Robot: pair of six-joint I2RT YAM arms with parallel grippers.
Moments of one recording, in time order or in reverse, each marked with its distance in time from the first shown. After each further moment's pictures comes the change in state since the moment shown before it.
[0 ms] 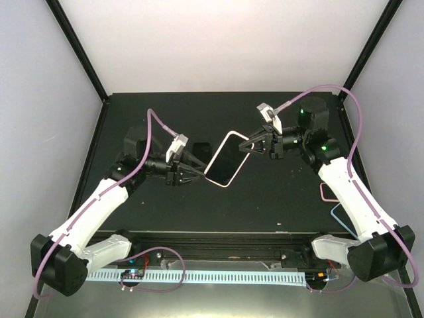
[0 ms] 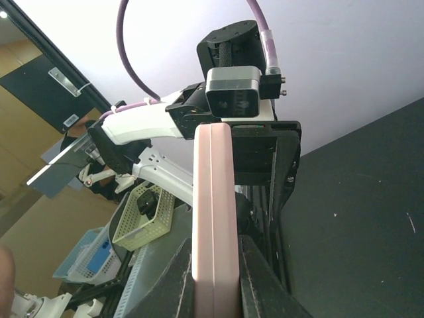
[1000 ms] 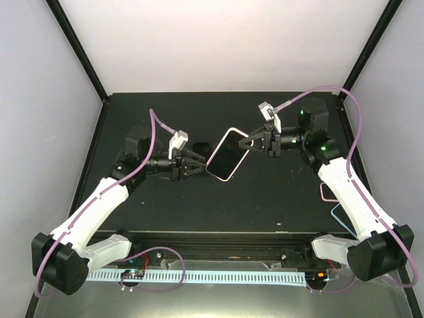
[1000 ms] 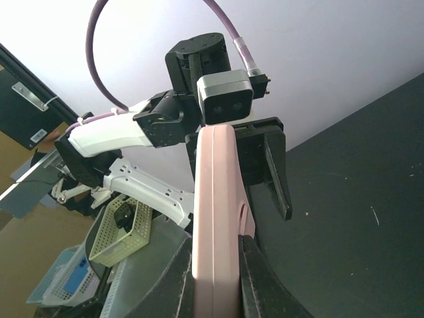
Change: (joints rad) left arm 0.018 0.010 -0.010 -0.037 -0.234 0.056; right arm -0.008 0.000 -0.023 0.017 0.082 0.010
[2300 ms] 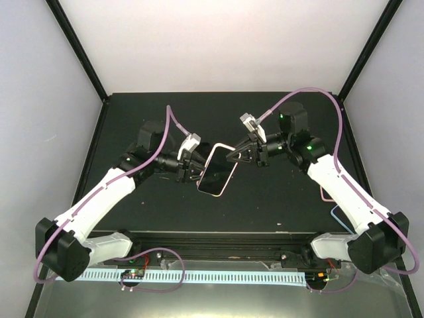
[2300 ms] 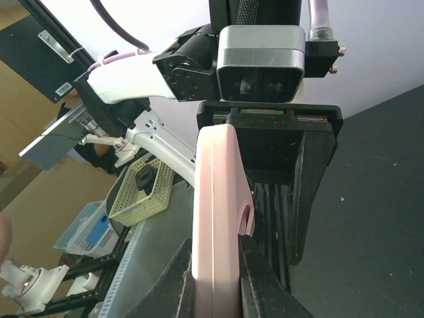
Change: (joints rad) left arm -0.106 0.108 0.124 -0.128 0.127 0.031; right arm 0.140 0.058 0.013 -0.093 -0.013 -0.173
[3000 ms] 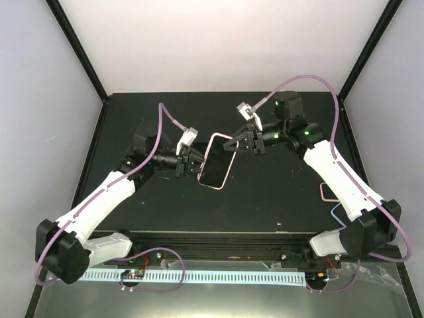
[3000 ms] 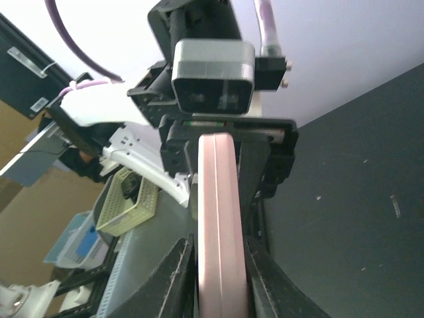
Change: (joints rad) left arm 0.013 -0.023 -0.063 0.228 0.023 -0.229; right arm -0.023 0.113 0.173 -0.206 0.034 -0.074
